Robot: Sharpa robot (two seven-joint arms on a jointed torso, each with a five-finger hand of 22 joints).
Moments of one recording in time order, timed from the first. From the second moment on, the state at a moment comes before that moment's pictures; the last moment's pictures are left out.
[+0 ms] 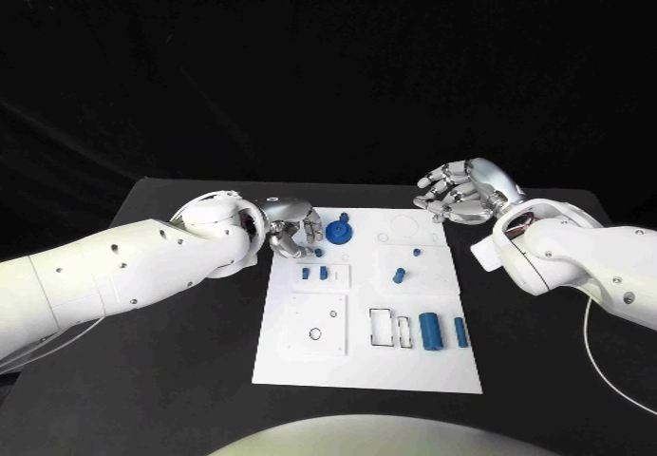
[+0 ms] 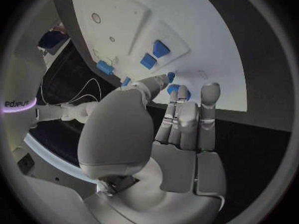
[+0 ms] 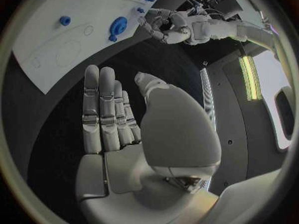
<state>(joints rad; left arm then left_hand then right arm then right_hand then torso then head) 1.16 -0.75 0.00 1.41 -1.47 -0.06 -0.02 1.35 -0.26 0.58 0.08 0.21 0.82 0.15 0.29 0.25 0.96 0.11 0.39 0.12 1.33 0.04 1.41 0.83 0.15 1.11 0.13 1.16 0.78 1.27 -0.93 -0.16 1.58 -0.79 -0.59 0.07 1.40 -0.26 0.37 0.26 0.25 0.83 0.17 0.39 0.38 1.02 0.10 0.42 0.30 1.37 0.01 0.46 0.69 0.17 1.26 0.11 0.27 0.56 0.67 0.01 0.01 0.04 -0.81</state>
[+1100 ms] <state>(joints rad) 1.18 -0.94 0.03 1.51 -0.27 -0.06 0.28 1.36 -0.21 0.58 0.06 0.21 0.85 0.20 0.30 0.26 0.97 0.13 0.40 0.12 1.06 0.05 1.05 0.36 0.18 0.94 0.14 0.89 0.52 1.27 -0.91 -0.16 1.57 -1.58 -0.29 -0.13 1.37 -0.29 0.45 0.13 0.24 0.96 0.15 0.26 0.32 1.16 0.08 0.18 0.11 1.46 -0.01 1.33 1.31 0.11 1.42 0.09 1.12 1.26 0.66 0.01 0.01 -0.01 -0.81</state>
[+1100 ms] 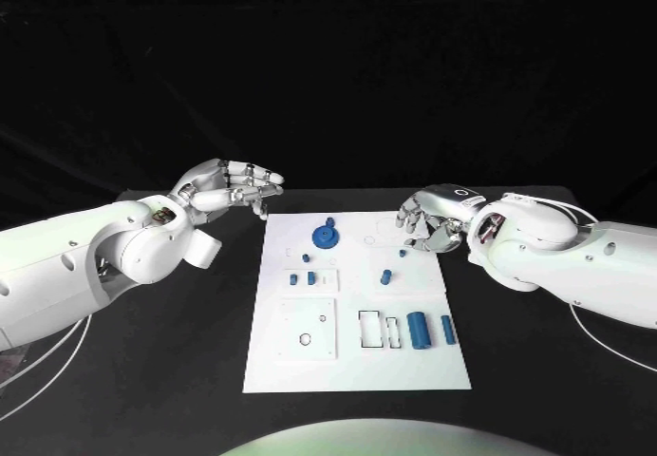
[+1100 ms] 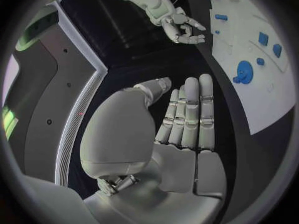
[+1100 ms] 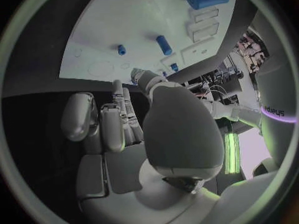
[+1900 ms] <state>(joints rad) 1.18 -0.96 0.02 1.52 -0.19 -0.08 0.35 1.37 -0.21 0.58 0.06 0.21 0.86 0.20 0.30 0.26 0.97 0.13 0.40 0.12 1.06 0.05 1.04 0.35 0.18 0.94 0.14 0.88 0.52 1.23 -0.85 -0.17 1.54 -1.71 -0.23 -0.20 1.37 -0.29 0.46 0.13 0.24 0.99 0.14 0.25 0.33 1.19 0.07 0.18 0.10 1.46 -0.01 1.37 1.31 0.09 1.44 0.09 1.20 1.31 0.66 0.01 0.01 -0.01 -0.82</state>
